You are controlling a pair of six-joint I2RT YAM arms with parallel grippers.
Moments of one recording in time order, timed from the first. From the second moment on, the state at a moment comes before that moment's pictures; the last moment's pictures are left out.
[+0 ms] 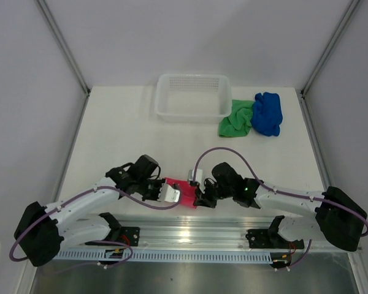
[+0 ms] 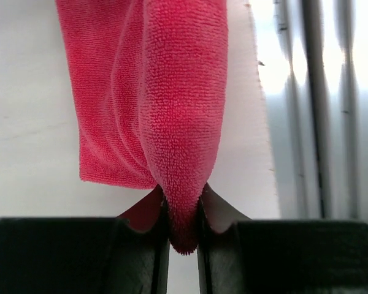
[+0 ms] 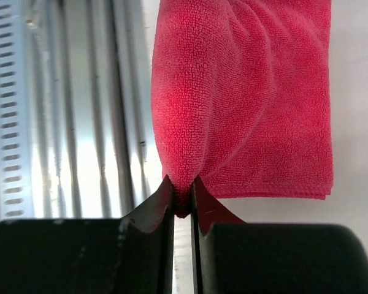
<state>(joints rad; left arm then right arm) -0.73 1.05 0.61 -0.62 0.41 1.00 0.98 1.23 0.55 0.04 -0.44 -0.17</state>
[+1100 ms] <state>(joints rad) -0.49 1.60 1.01 -1.04 0.75 1.01 0.75 1.42 0.56 0.29 -0.70 0.08</state>
